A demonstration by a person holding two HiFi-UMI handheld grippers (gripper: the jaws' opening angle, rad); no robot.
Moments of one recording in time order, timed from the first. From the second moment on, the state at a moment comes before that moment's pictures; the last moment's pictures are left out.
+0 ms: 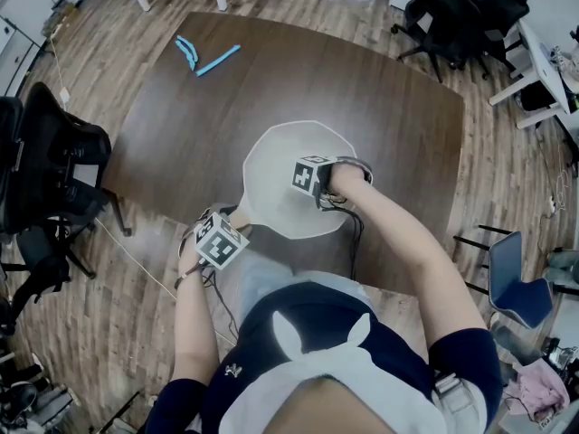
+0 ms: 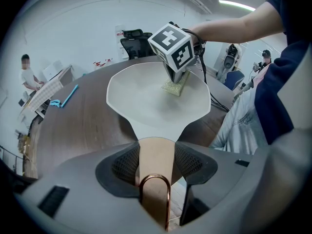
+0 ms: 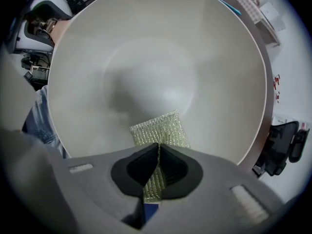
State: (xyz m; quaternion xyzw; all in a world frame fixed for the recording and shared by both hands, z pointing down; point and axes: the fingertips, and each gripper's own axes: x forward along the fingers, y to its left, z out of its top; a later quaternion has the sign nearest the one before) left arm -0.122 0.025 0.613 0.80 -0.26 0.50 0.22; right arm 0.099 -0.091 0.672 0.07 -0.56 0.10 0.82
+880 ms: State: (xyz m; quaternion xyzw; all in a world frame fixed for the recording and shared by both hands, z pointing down) left arm -0.121 0.025 0.614 0.79 -0.26 0.50 0.22; right arm 0.093 -0.038 0.656 -0.01 -0.56 0.15 0.81
